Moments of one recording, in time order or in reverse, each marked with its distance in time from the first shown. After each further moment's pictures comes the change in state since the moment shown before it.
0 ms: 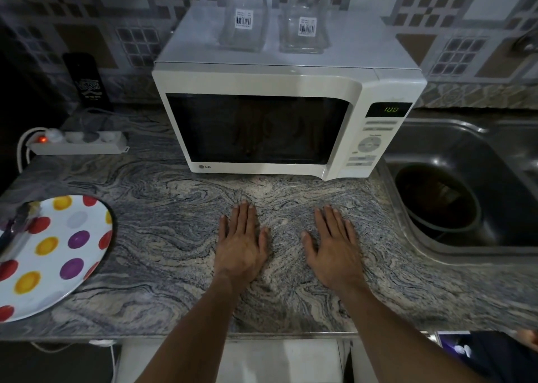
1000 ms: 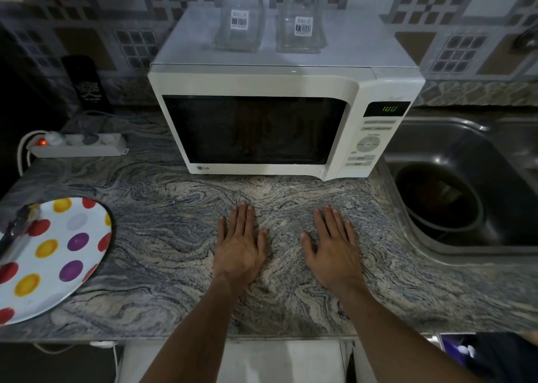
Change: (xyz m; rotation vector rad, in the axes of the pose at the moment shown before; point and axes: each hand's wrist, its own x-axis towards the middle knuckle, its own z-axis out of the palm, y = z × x) left_hand 0.001 0.001 0.003 0.020 0.011 -0.005; right_hand -0.001 0.001 -0.001 0.016 0.011 -0.002
